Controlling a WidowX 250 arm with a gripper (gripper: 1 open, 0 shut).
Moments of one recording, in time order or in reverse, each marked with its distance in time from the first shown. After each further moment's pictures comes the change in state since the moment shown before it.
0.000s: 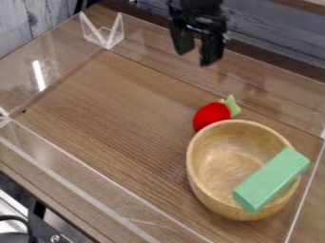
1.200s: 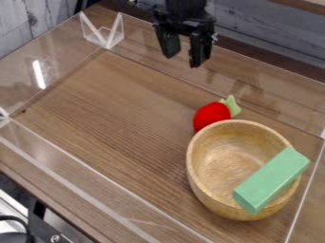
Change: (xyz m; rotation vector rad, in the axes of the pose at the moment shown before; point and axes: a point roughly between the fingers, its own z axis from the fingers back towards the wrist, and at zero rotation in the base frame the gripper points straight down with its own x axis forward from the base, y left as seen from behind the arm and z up) arm 0.010 0.000 -0.018 0.021 -0.036 0.087
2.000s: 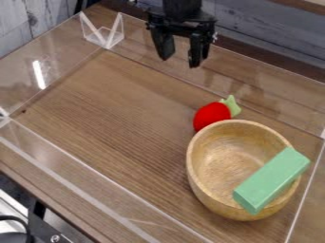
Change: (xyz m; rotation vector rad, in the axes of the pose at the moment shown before) arm -0.005 0.002 0.003 0.019 0.020 0.122
